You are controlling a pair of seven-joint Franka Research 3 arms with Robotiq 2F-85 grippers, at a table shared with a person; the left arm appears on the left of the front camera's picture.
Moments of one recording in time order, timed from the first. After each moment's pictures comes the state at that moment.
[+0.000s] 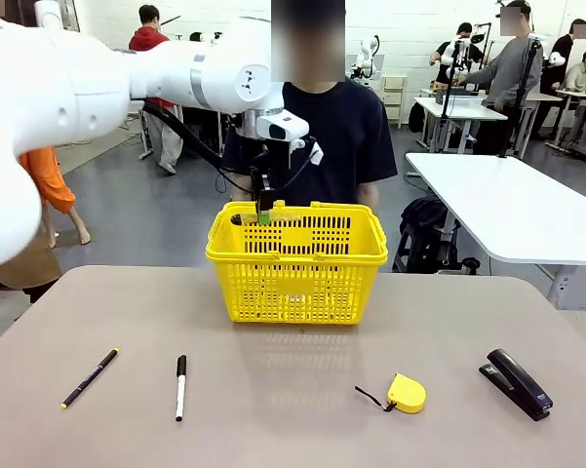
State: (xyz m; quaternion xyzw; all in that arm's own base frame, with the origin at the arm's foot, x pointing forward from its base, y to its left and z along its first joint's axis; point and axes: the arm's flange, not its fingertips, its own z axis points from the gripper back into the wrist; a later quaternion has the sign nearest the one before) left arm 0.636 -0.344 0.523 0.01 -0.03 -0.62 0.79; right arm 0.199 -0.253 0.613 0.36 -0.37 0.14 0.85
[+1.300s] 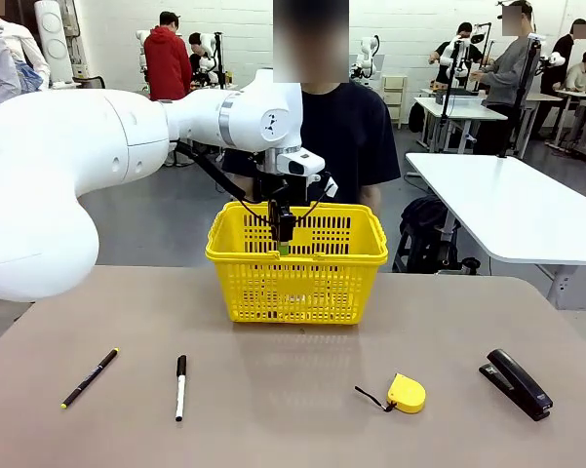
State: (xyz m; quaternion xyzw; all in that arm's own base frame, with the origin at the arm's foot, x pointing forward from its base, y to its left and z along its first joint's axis) left arm 0.656 -0.375 0.455 -0.01 0.00 -0.62 0.79; right arm 0.199 -0.253 0.613 0.36 -0.37 0.14 0.85
